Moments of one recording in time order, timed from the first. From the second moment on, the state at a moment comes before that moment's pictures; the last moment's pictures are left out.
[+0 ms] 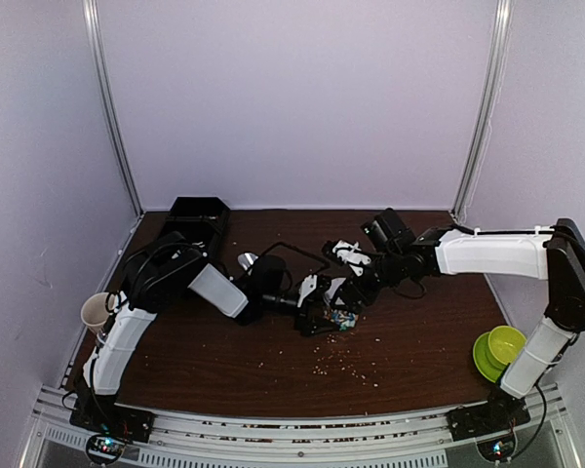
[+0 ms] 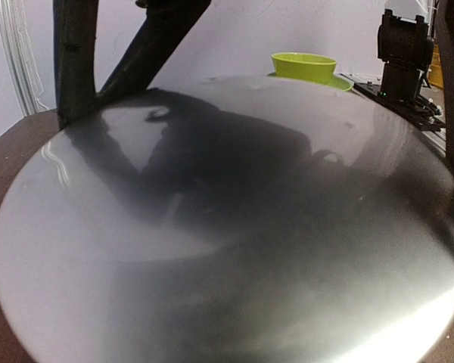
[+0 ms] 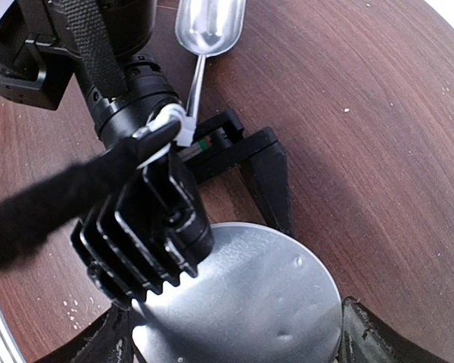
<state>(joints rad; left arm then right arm) -0.81 2.44 1.31 0.81 0.83 0.28 0.71 1.65 1.11 -0.36 -0.19 -0.17</state>
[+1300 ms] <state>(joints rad) -0.80 2.44 1.31 0.81 0.75 0.27 0.75 1.66 1.11 -0.32 0.03 0.12</state>
